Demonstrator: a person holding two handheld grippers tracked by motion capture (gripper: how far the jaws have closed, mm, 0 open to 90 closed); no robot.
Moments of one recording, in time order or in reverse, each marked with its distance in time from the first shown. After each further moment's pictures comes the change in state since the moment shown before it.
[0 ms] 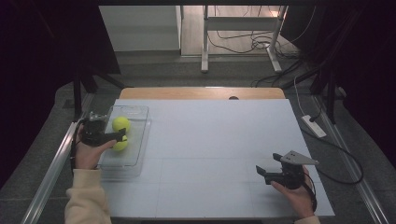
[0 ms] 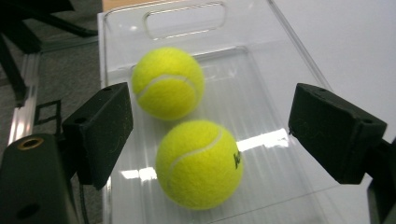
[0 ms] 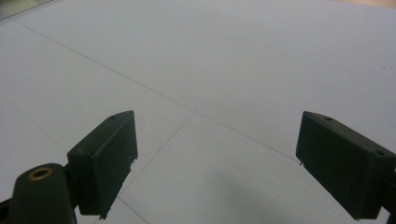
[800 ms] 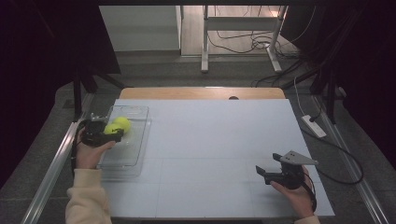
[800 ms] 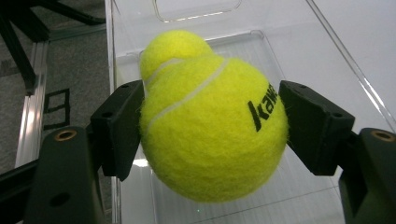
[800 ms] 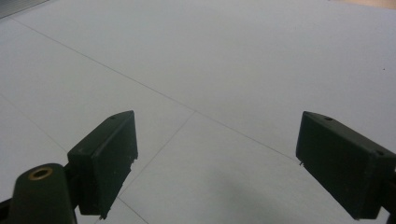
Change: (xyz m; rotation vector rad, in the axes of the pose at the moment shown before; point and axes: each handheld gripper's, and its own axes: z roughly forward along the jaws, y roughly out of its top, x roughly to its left) left arm 0.007 -0.005 0.009 0.052 0.047 -0.010; right arm 0.001 0.001 0.000 0.004 -0.007 -0.007
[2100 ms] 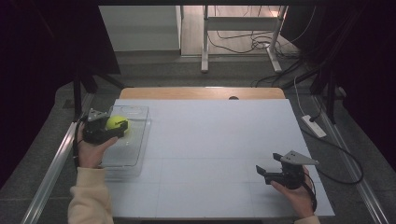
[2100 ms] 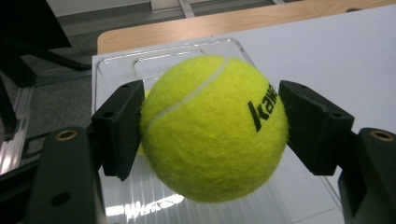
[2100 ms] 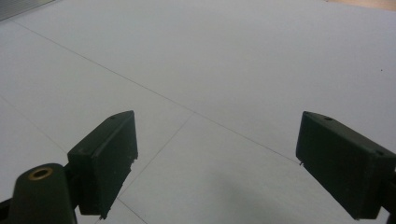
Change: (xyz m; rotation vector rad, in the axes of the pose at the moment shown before) left arm -0.013 0.010 -0.019 -0.185 -0.068 0.011; right arm 0.000 0.000 -0.001 -0.005 -0.001 0.004
